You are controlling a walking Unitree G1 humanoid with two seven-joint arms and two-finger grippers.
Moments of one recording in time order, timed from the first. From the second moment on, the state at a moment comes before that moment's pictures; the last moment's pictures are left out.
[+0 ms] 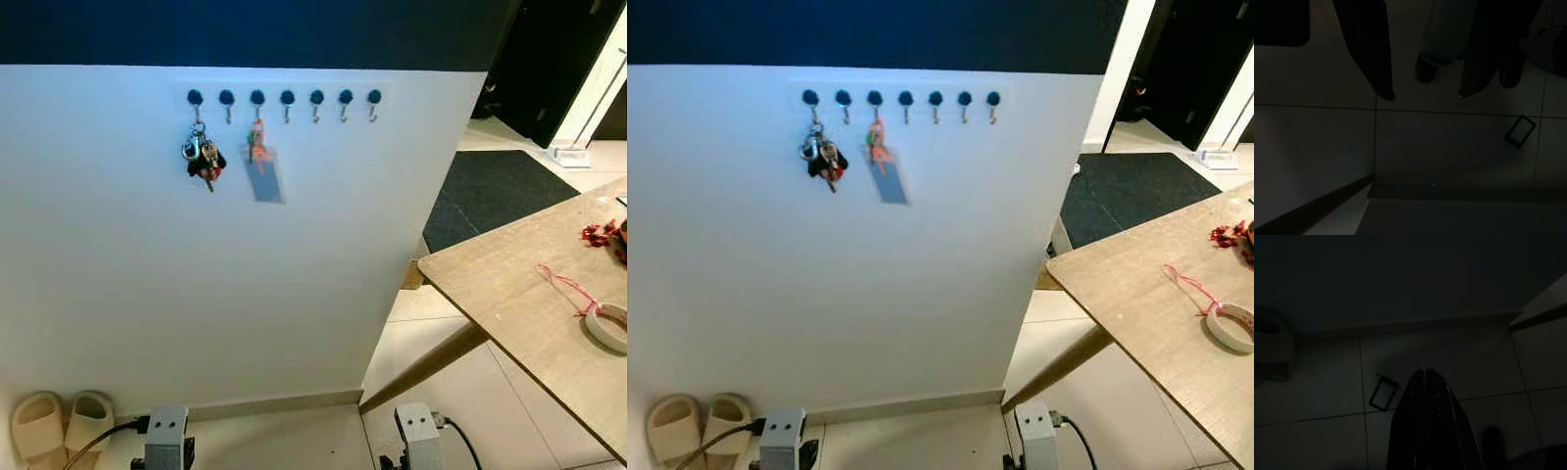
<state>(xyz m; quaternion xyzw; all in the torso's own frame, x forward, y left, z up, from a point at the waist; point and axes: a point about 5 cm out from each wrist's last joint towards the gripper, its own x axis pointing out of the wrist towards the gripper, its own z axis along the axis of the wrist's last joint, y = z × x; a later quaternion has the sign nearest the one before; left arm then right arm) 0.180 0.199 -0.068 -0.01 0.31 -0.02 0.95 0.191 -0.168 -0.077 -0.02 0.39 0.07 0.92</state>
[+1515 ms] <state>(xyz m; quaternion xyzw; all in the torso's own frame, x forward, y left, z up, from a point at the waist) 0.188 0.204 -0.064 -0.02 0.30 0.01 0.95 0.199 -0.182 -0.073 -0.03 0.39 0.05 0.92</state>
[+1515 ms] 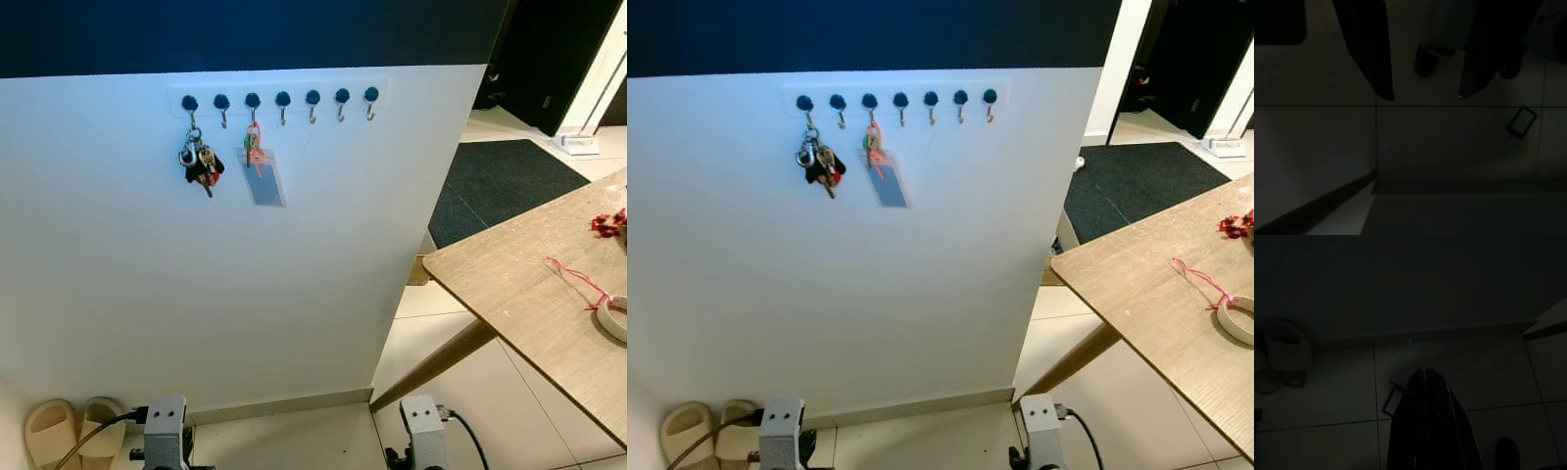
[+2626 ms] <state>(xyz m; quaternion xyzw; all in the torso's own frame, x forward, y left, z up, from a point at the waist) 0.184 0.205 -0.066 0.04 0.31 0.01 0.95 0.186 -0.169 -0.080 -0.03 0.40 0.07 0.91</state>
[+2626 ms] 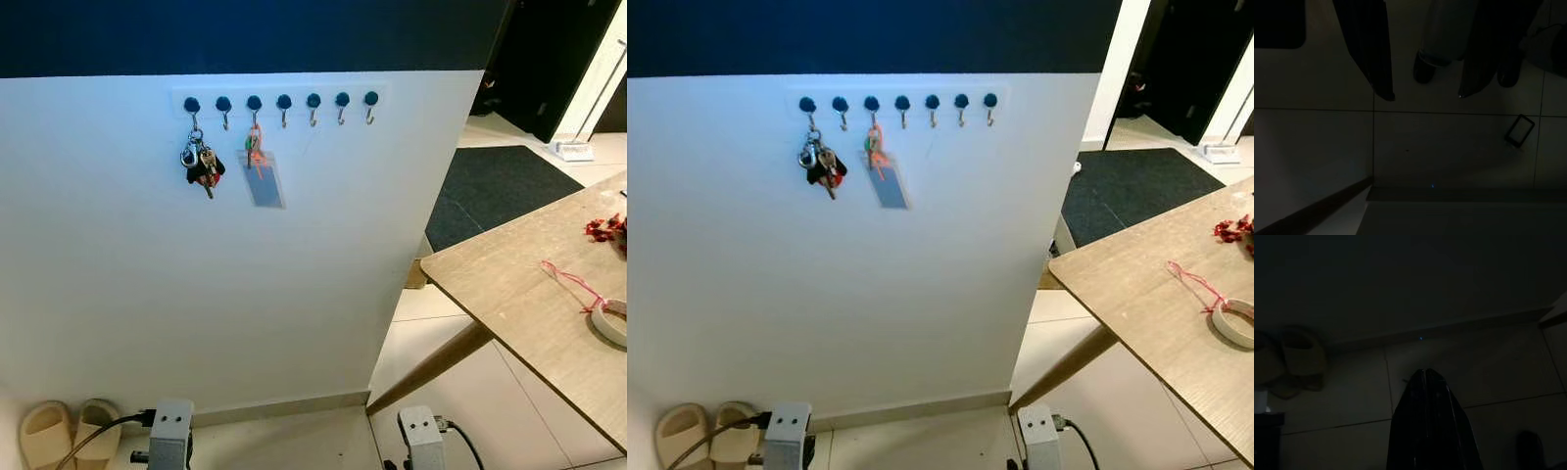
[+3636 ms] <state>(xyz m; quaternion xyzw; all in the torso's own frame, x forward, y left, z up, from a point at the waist) 0.185 0.194 -0.065 0.00 0.30 -0.01 0.96 0.184 -0.175 -0.079 0.01 0.39 0.05 0.92</state>
